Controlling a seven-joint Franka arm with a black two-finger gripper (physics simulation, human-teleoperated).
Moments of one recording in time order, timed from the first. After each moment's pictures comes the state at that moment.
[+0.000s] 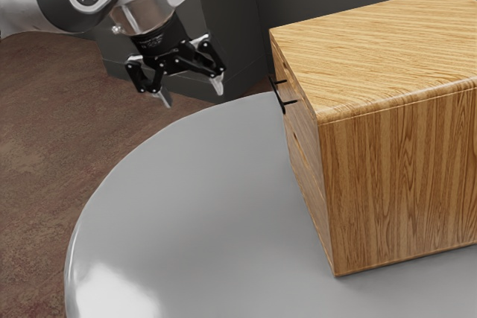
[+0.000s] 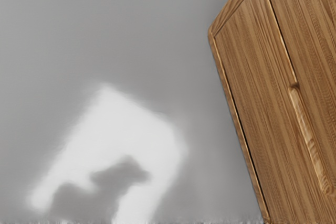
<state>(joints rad) -0.23 0.03 0.28 -1.37 -0.05 1.63 -0.52</state>
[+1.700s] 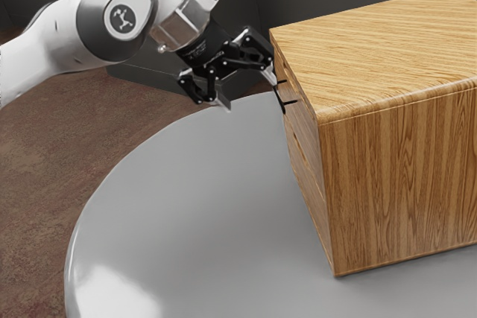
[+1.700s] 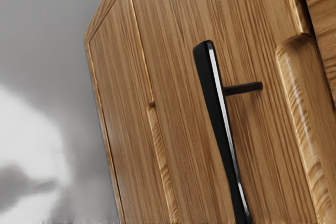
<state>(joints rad) -0.26 0.05 0.27 -1.48 -0.27 1.94 -0.57</state>
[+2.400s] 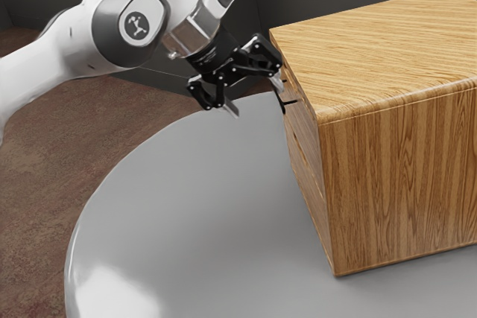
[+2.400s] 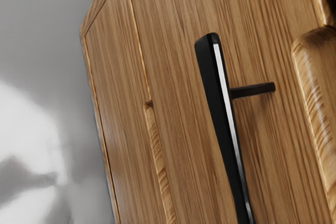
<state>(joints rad) -0.26 0.08 0.27 -1.47 -0.29 1.95 -0.58</state>
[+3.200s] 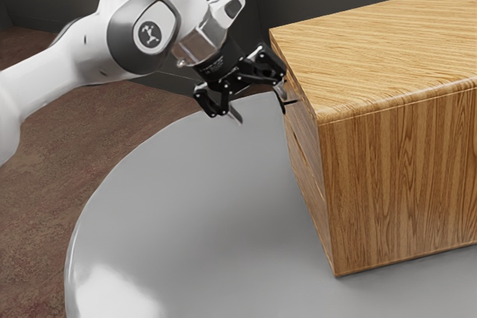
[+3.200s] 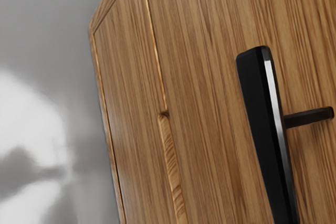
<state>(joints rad) -0.25 0.12 0.27 -1.47 -0.31 1.97 -0.57</state>
